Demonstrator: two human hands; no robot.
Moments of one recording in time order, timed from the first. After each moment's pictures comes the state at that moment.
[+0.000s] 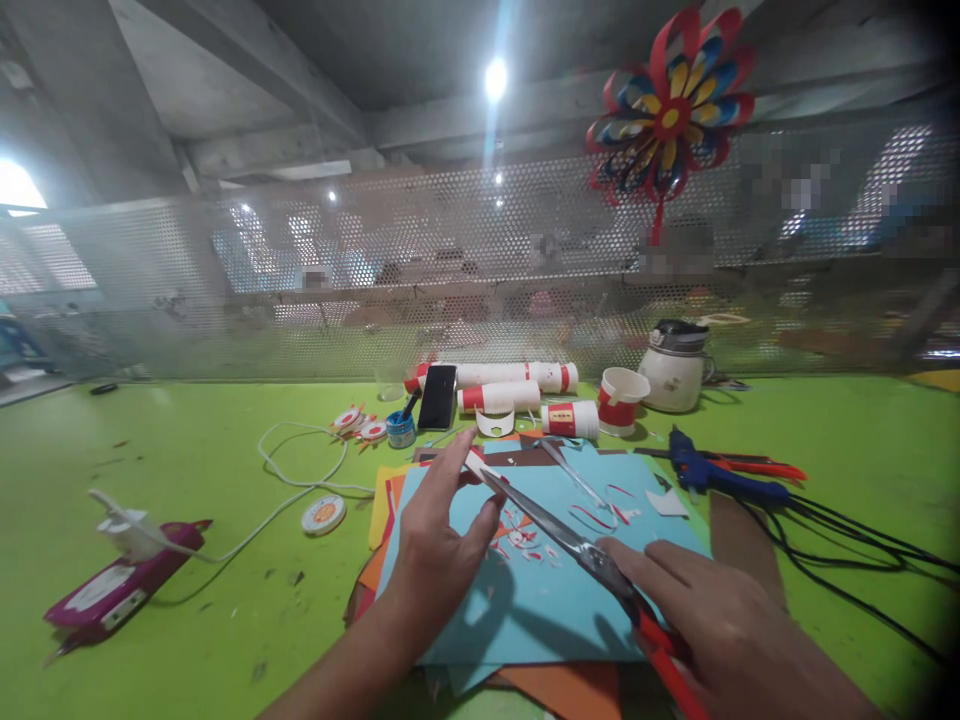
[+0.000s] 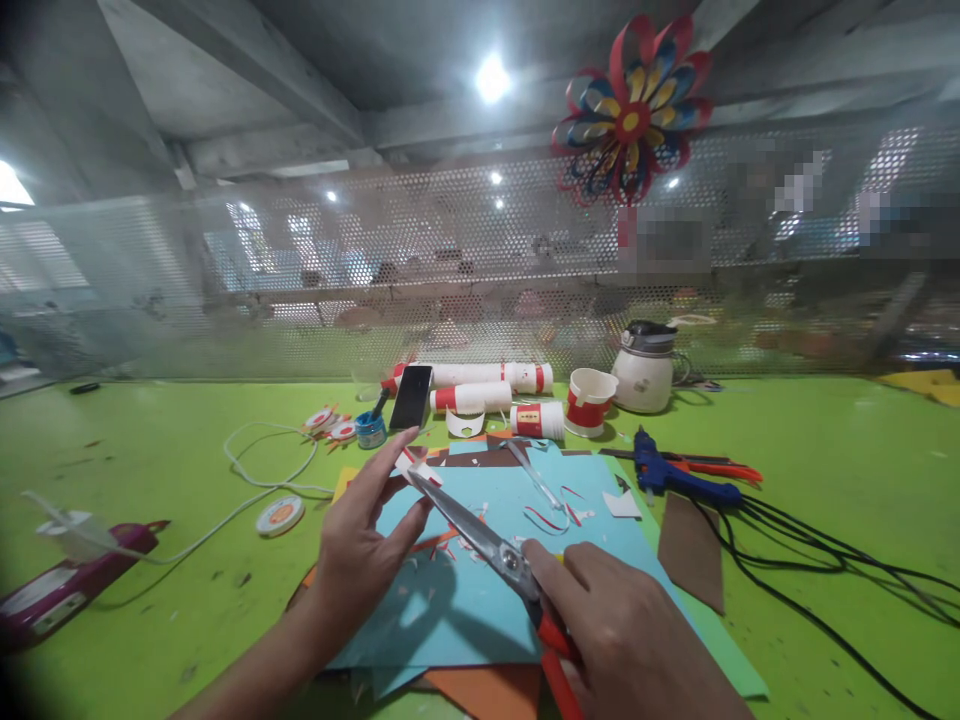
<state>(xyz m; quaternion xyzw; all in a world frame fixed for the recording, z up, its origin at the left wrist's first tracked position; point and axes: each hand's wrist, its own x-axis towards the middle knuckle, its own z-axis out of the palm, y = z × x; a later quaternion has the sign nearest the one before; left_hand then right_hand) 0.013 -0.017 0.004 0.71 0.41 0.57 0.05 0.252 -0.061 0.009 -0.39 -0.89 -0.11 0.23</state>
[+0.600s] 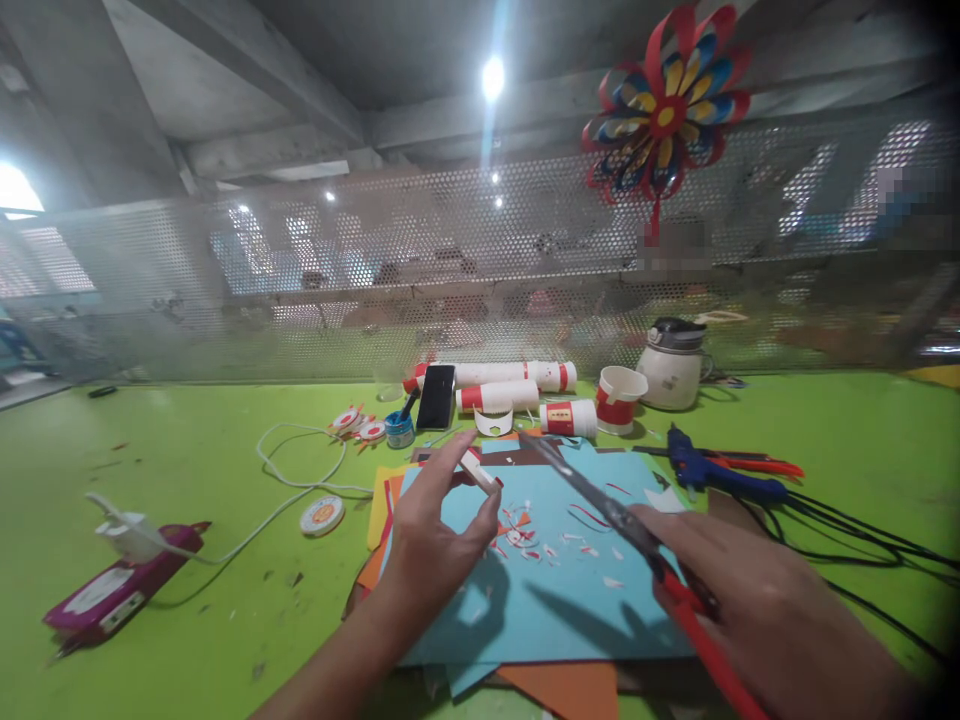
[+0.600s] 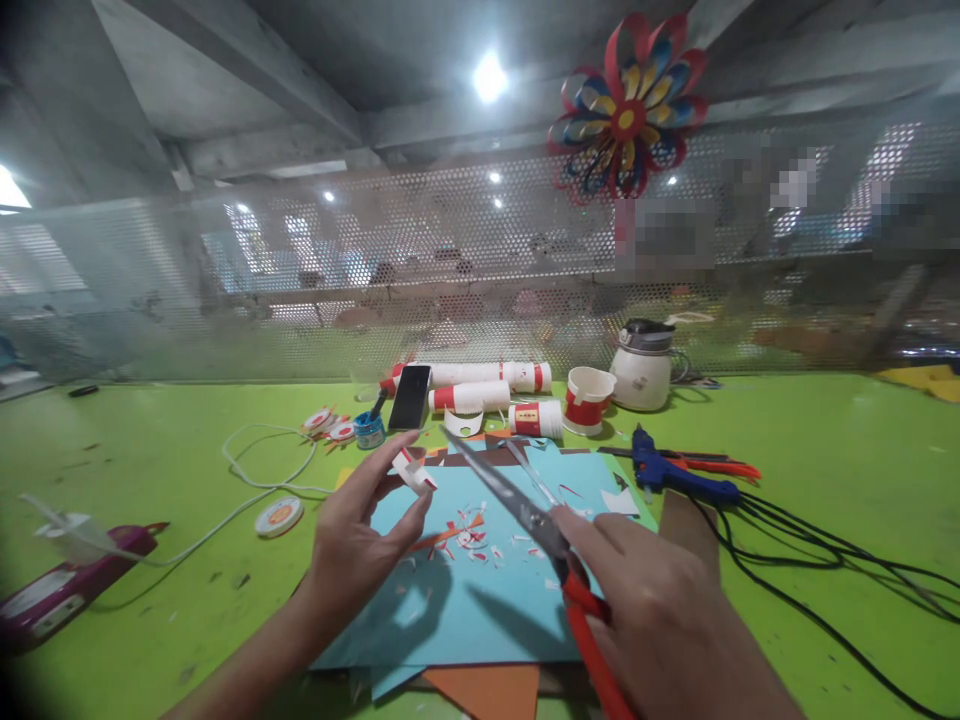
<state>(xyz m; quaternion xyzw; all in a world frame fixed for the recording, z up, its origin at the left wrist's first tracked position) 0.012 -0.015 0.010 0.70 0.41 0.58 0.05 0.270 -0.055 0.016 -0.44 -0.84 -0.13 0.28</state>
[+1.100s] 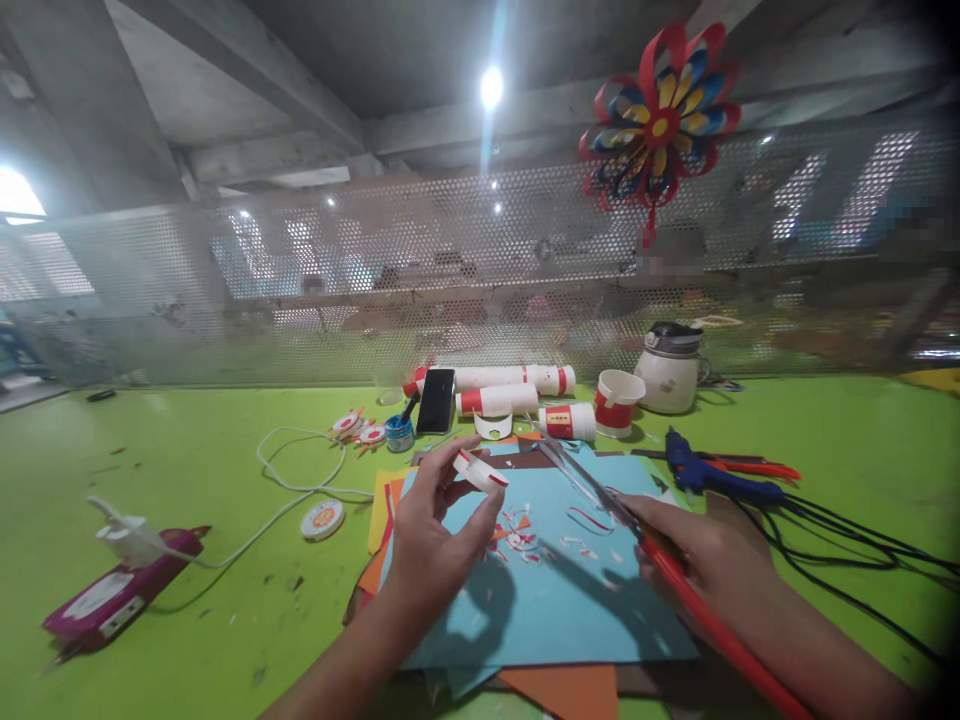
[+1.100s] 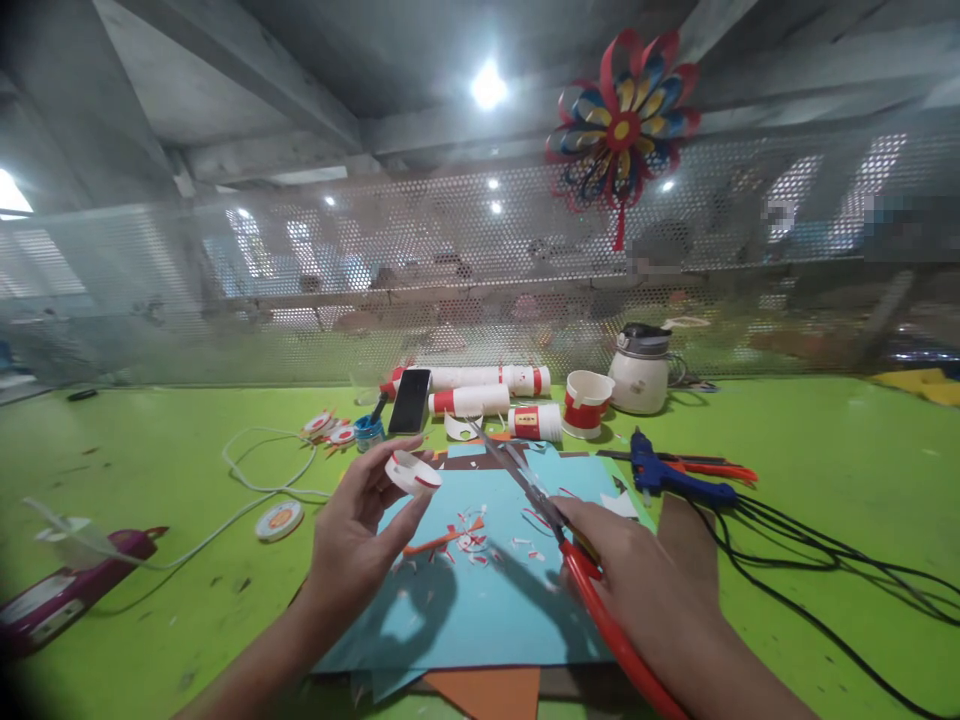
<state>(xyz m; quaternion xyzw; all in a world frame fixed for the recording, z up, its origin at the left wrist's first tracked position) 0.017 -0.021 0.014 0.65 0.36 0.63 0.25 0.272 -0.029 0.015 -0.48 -0.83 0.00 0.30</state>
